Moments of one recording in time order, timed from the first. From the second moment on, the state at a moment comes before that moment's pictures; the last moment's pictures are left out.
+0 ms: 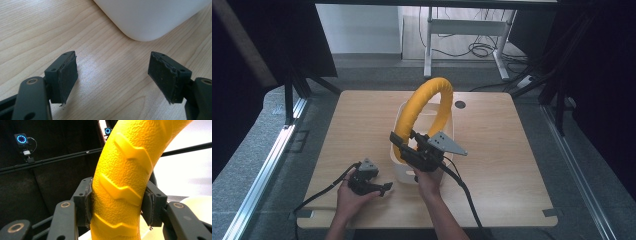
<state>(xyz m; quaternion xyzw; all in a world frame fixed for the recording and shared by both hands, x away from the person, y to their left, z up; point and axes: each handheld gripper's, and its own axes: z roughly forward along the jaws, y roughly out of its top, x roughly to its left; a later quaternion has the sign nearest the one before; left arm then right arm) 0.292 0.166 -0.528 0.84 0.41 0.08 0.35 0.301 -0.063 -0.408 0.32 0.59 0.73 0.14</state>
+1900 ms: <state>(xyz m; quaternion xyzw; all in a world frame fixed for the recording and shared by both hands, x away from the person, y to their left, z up) 0.291 0.170 -0.522 0.83 0.42 0.08 0.37 0.289 -0.101 -0.401 0.32 0.66 0.66 0.15</state>
